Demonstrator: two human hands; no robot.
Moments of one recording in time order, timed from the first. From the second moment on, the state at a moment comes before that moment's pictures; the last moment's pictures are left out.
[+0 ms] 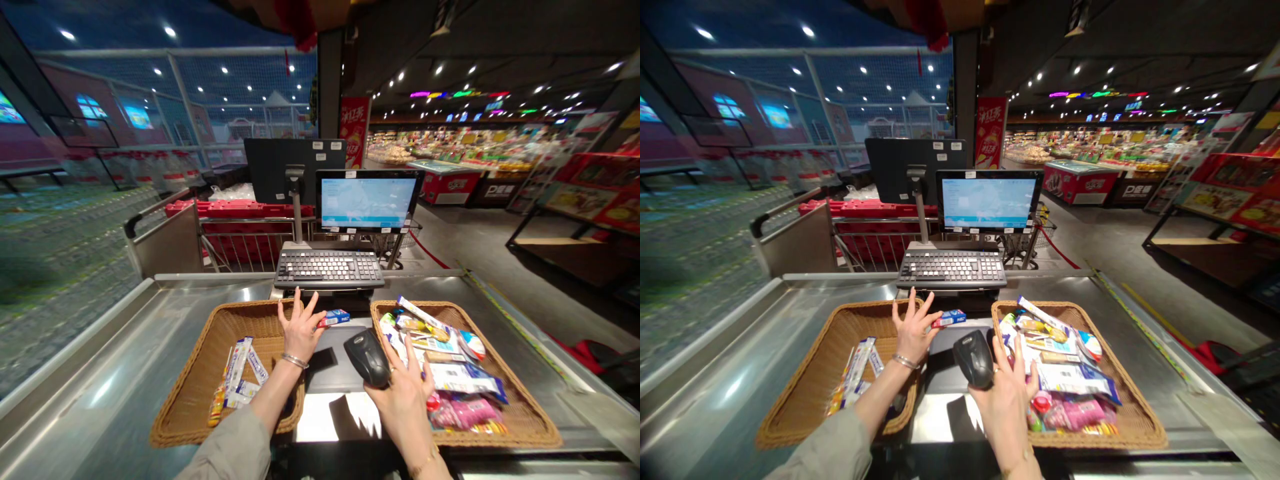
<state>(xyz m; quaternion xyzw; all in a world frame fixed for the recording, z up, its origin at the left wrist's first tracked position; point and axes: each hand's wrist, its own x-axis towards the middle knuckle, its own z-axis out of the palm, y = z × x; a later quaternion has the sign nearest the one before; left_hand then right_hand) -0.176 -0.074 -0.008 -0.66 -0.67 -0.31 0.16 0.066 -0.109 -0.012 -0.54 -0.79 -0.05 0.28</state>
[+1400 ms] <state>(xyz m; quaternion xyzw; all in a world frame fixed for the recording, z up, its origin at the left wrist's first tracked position) -0.173 -0.072 -0.015 -0.65 -0.65 -0.36 0.17 0.058 -0.110 -0.004 -0.52 -0.79 -0.04 0.32</state>
